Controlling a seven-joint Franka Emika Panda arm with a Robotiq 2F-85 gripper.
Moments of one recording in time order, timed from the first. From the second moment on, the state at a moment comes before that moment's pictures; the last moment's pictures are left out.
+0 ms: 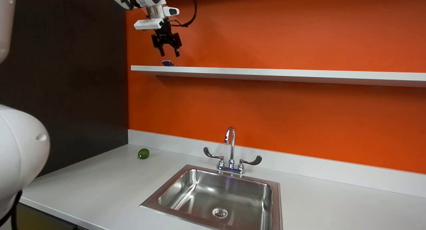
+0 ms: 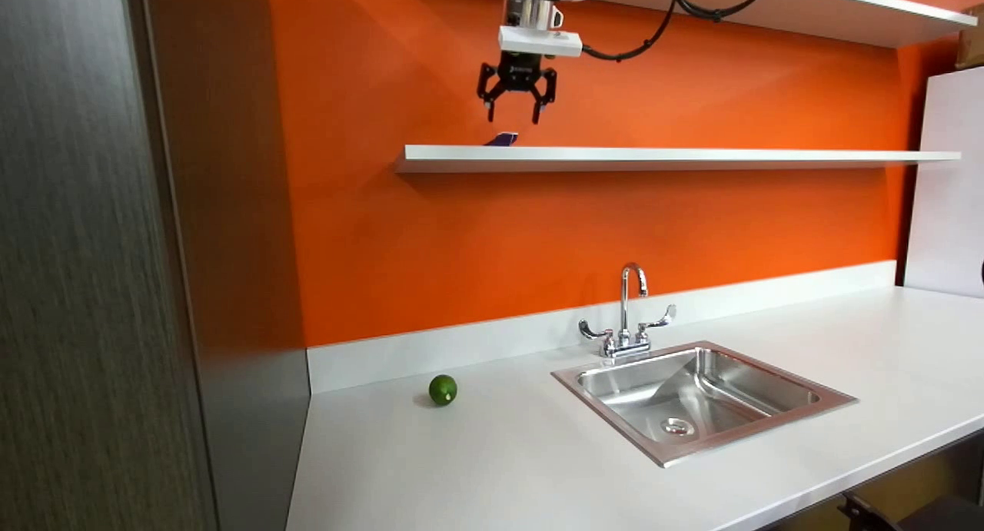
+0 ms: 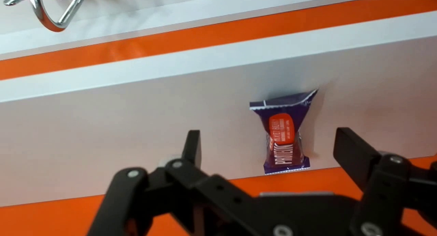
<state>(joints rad) 0.15 0.19 0.05 -1.30 -0.19 1.99 0.37</state>
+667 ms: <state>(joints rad) 0.15 -0.17 0.06 -1.74 -0.19 1.86 0.33</state>
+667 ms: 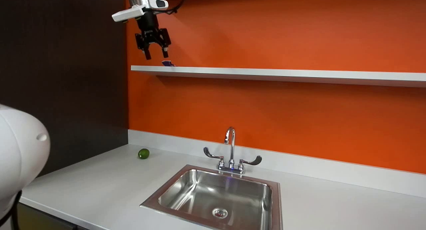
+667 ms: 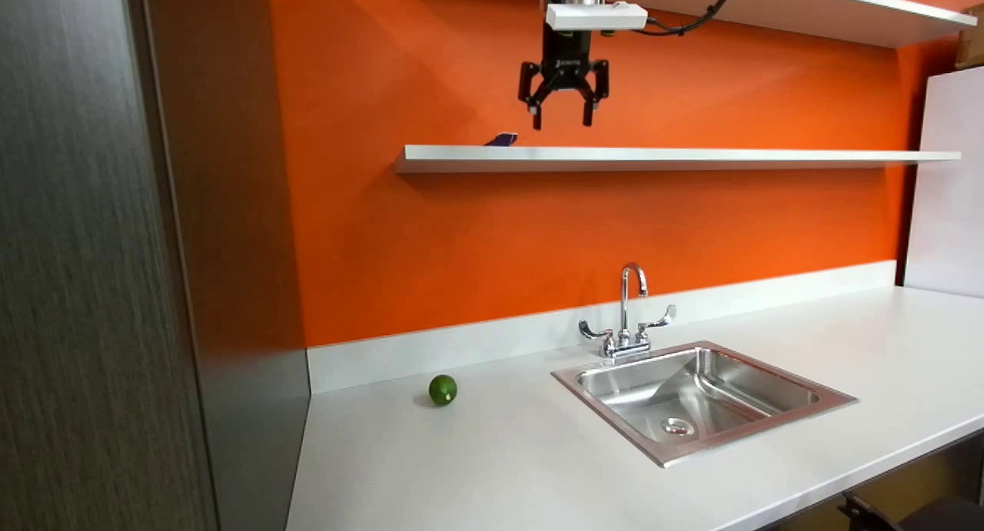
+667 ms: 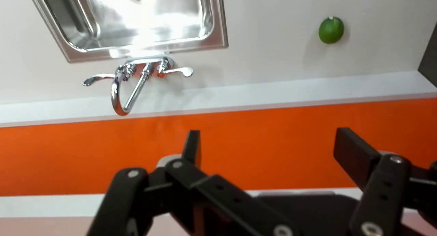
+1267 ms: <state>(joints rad) 0.14 -0.37 0.06 -2.14 -0.17 1.86 0.19</state>
